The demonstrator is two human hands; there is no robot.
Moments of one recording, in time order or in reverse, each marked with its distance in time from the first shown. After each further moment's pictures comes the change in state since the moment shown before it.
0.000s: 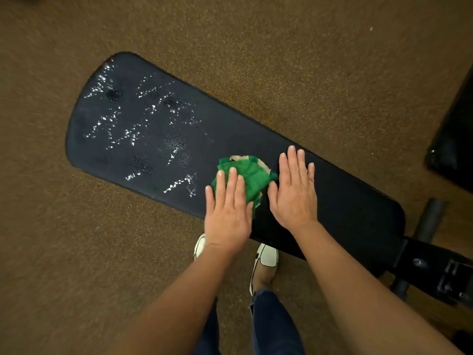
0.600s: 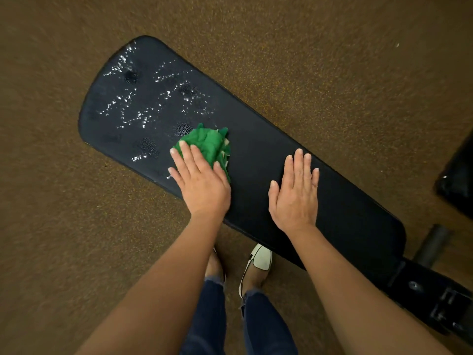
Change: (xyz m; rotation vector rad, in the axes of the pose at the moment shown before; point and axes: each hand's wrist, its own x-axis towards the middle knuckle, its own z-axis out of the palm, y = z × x) left_hand 0.041 -0.023 -0.007 -0.130 0.217 -0.607; right_hand -0.001 0.001 0.003 -0.057 0.013 -0.023
